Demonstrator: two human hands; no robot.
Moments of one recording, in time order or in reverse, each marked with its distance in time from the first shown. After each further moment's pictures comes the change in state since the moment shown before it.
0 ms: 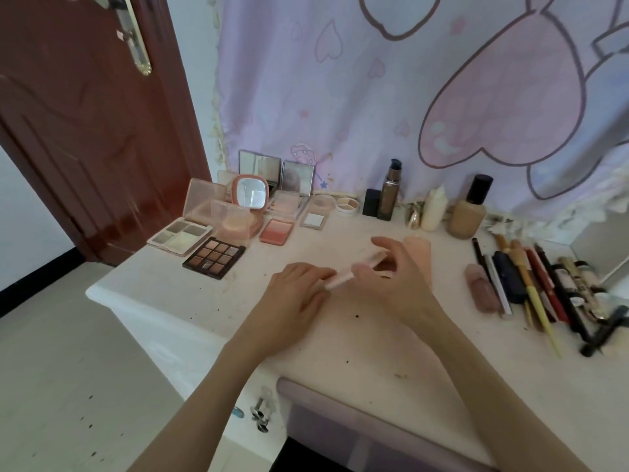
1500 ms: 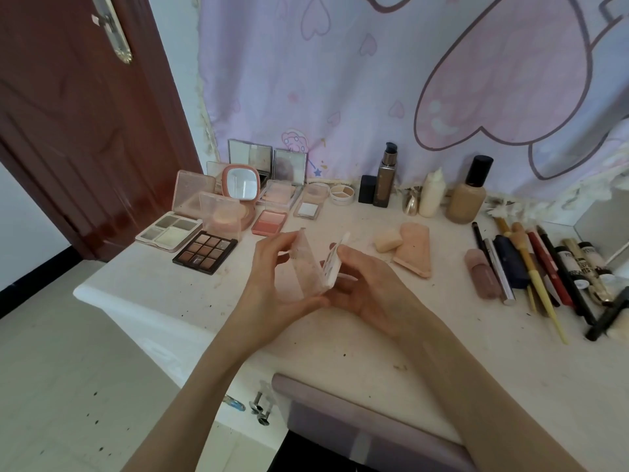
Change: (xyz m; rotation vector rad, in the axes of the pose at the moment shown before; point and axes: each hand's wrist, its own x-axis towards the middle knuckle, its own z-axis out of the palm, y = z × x) left_hand -0.006 0.001 -0.009 -0.437 0.179 -0.084; right_hand 0.000 -0.002 0.024 0.898 -0.396 0.263
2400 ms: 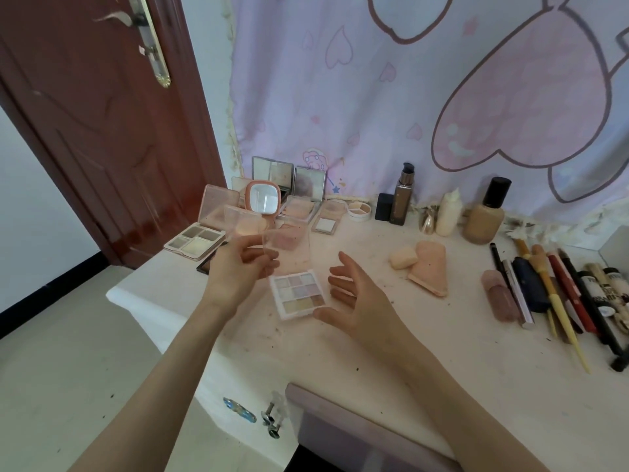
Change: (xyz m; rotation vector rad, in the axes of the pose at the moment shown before) left_hand 0.032 -0.008 -0.049 -0.173 0.295 -0.502; right_hand 0.003 0.025 0.005 -0.870 0.069 -0.248
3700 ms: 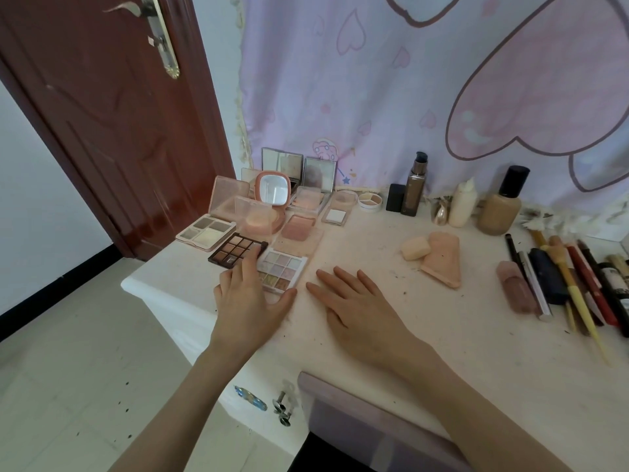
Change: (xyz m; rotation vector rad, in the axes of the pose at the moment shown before) left_hand -0.042 -0.038 -0.001 0.789 0.147 0.207; right_hand -0.002 0.006 0.014 -0.944 -0.251 -0.235
